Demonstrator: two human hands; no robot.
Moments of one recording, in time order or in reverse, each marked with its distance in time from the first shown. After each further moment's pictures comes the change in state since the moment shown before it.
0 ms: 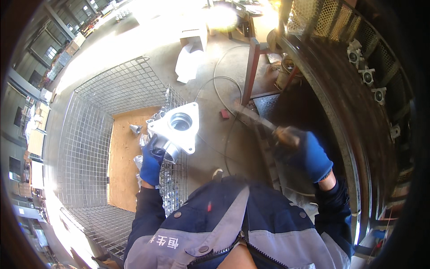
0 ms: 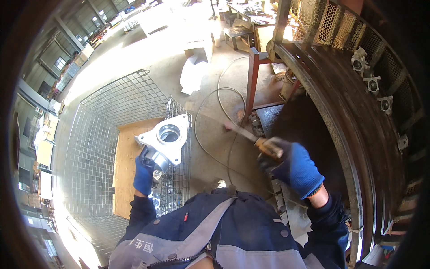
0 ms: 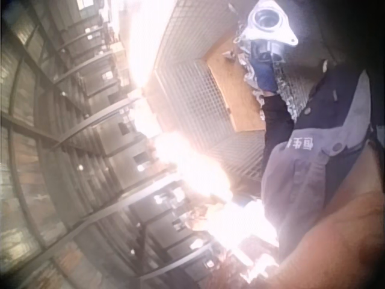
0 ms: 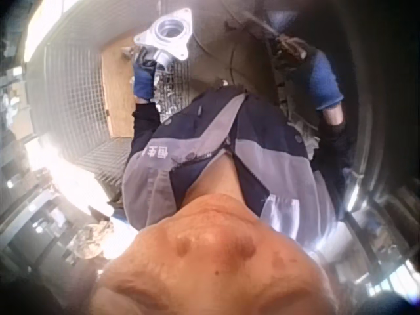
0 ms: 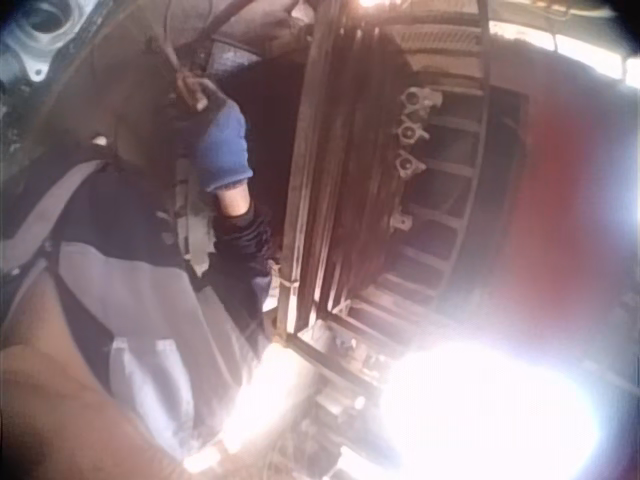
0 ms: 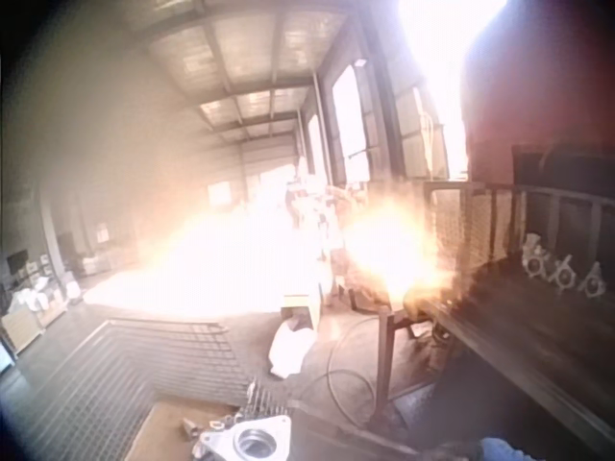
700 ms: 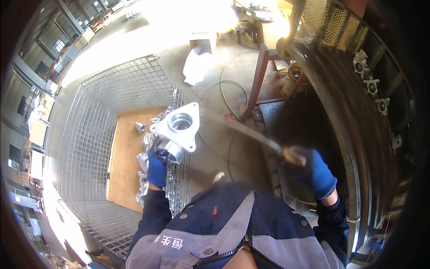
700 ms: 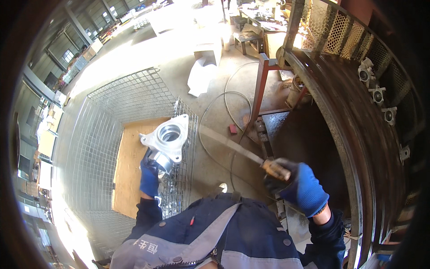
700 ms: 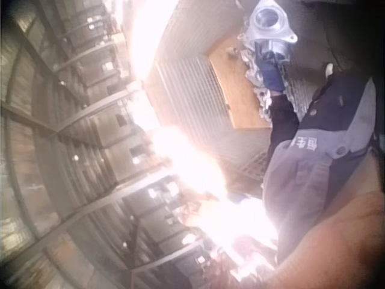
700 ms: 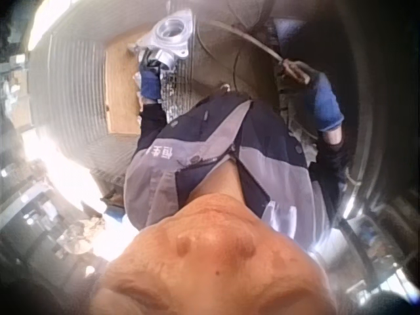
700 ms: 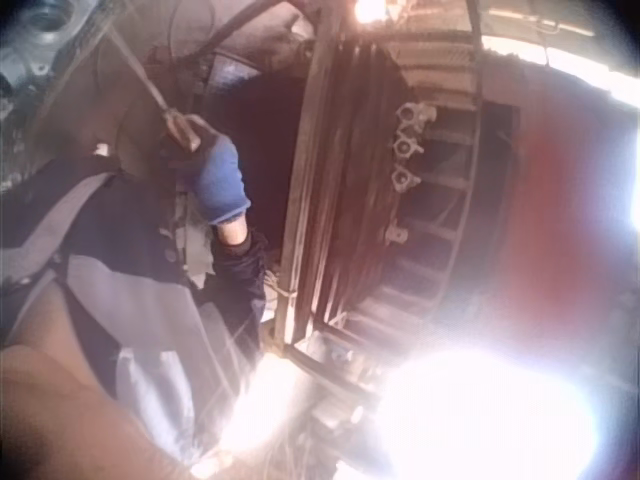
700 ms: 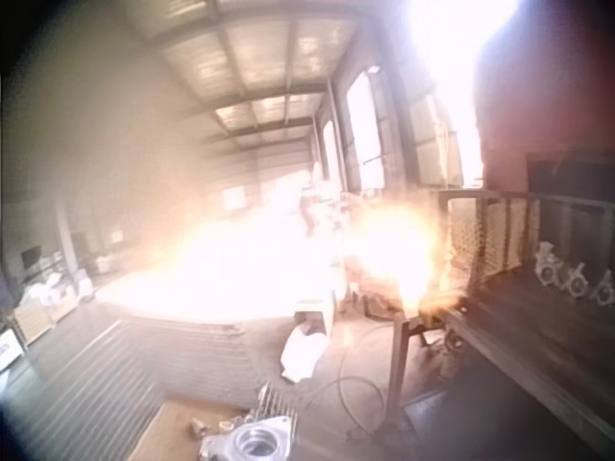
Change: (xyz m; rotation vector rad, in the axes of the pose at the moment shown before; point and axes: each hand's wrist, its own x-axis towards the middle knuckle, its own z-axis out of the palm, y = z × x) left_hand -0.013 0.003 0.010 -0.609 0.373 -0.417; right_hand -0.025 -0.015 0.001 0.017 -0.132 0.013
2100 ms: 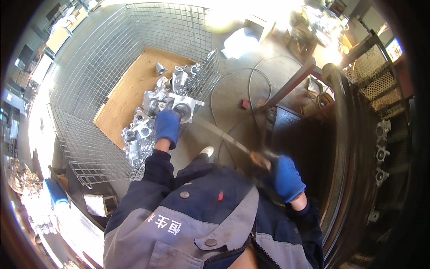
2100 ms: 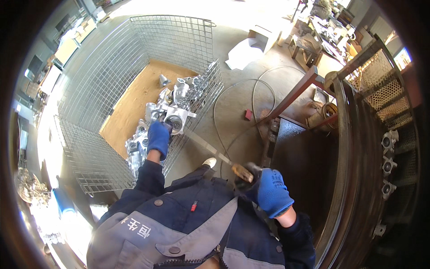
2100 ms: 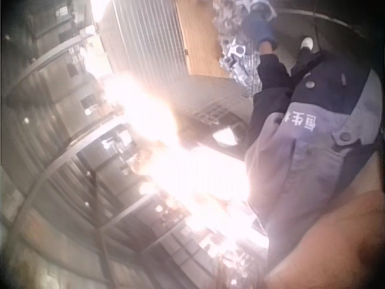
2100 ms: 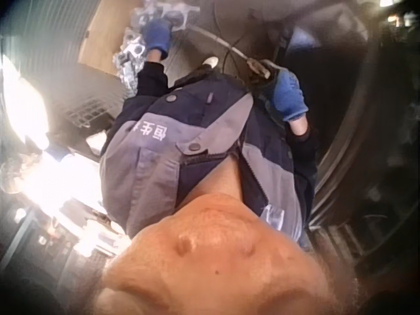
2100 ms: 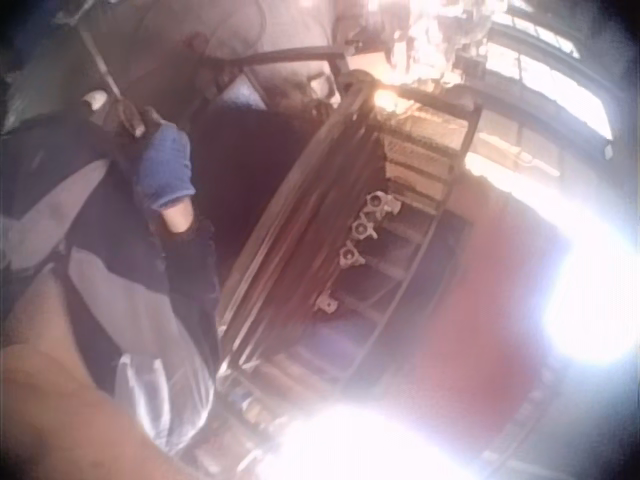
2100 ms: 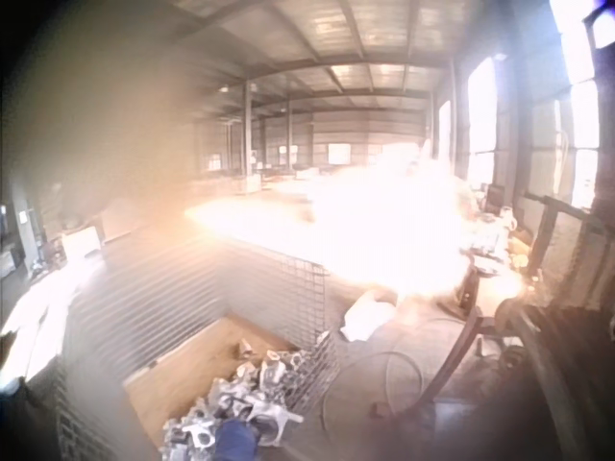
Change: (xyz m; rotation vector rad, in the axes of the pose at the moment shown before) left_hand -0.093 -0.013 -0.012 1.293 0.282 0.256; right_hand 0.012 0.011 0.068 -0.411 -0.323 -0.320
